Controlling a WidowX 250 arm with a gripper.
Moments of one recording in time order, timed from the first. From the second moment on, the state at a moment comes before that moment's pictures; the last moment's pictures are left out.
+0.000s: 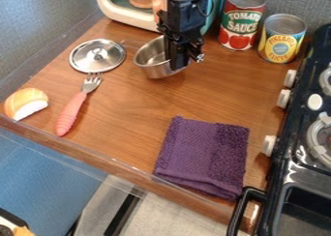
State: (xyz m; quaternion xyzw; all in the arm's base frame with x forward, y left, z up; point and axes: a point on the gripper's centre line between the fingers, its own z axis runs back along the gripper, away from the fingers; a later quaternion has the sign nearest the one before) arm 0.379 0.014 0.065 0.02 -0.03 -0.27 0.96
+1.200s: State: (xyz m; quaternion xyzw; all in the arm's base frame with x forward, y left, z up) arm 0.351 0.051 0.098 0.03 -0.07 -0.17 0.98
